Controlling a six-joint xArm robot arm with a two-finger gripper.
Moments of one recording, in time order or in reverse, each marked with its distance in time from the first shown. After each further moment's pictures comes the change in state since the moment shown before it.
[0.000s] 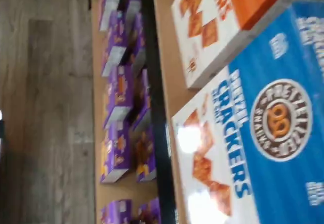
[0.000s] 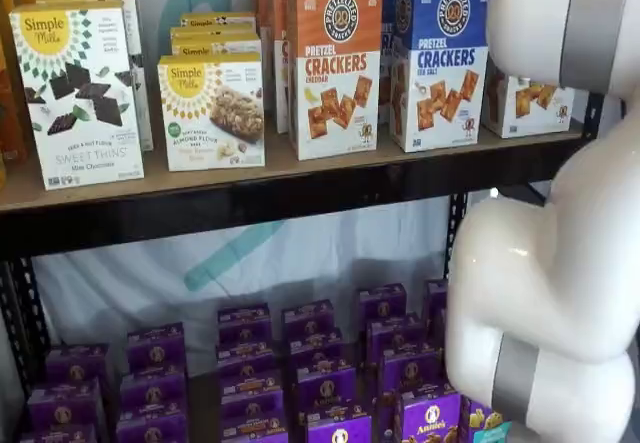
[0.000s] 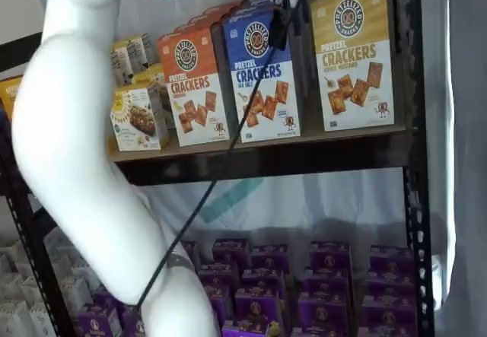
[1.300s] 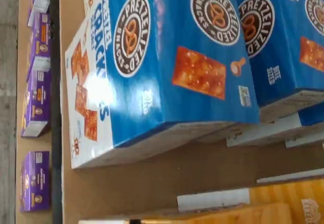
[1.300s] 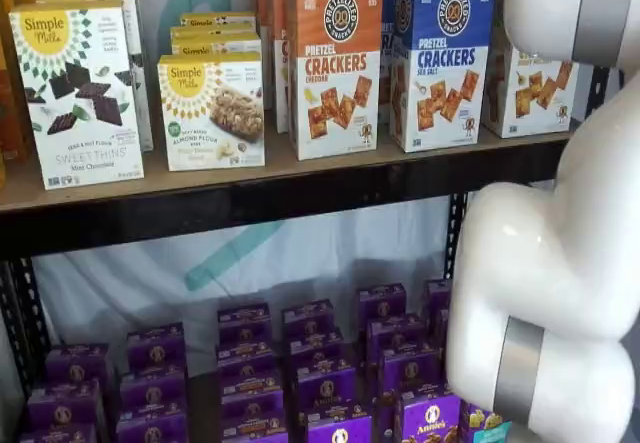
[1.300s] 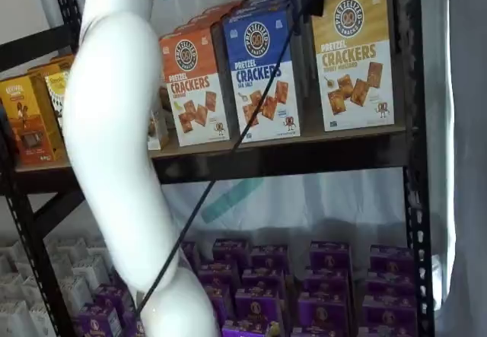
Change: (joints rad) arm 0.073 0.194 -0.185 -0.022 -0.229 -0.006
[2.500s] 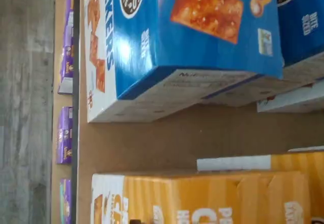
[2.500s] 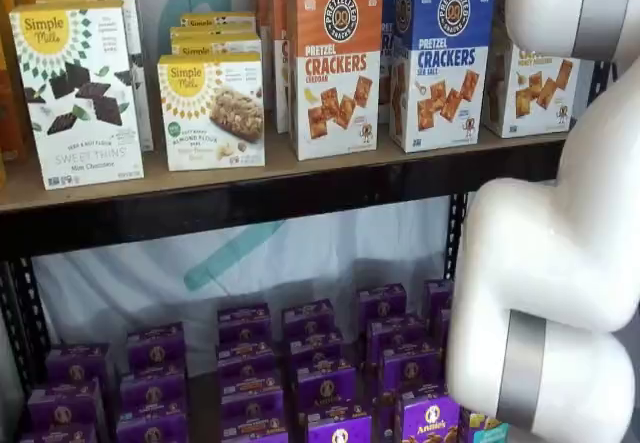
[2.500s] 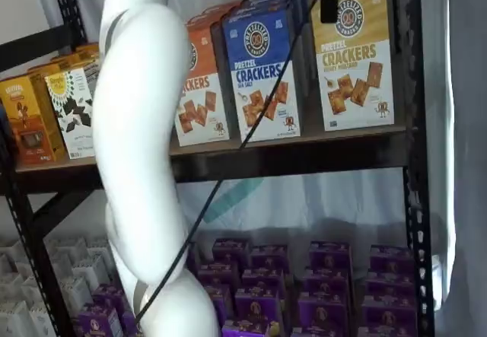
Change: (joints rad) arm 0.090 0.123 -0.141 -0.189 0.031 0.015
